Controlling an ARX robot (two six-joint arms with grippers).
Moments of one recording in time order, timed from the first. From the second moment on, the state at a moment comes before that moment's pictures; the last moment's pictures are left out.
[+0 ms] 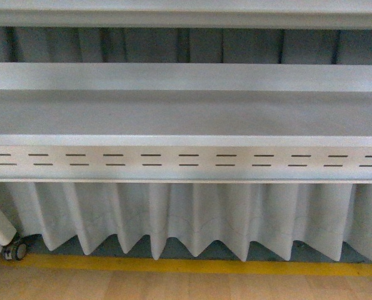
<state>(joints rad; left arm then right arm) 0.00 0.01 0.01 0.00 0.00 0.00 0.00 0.00 0.01 0.00 0.00 -0.01</state>
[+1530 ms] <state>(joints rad) 0.00 0.01 0.01 0.00 0.00 0.00 0.00 0.00 0.01 0.00 0.00 -0.01</state>
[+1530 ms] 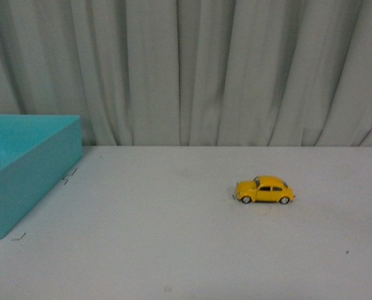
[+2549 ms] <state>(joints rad) 0.00 0.01 0.01 0.00 0.00 0.00 0.00 0.00 0.01 0.00 0.00 -0.01</state>
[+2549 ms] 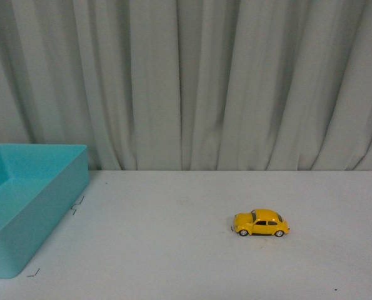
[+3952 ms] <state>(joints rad) 0.00 0.01 0.01 0.00 0.00 0.00 0.00 0.00 0.01 0.00 0.00 -0.01</state>
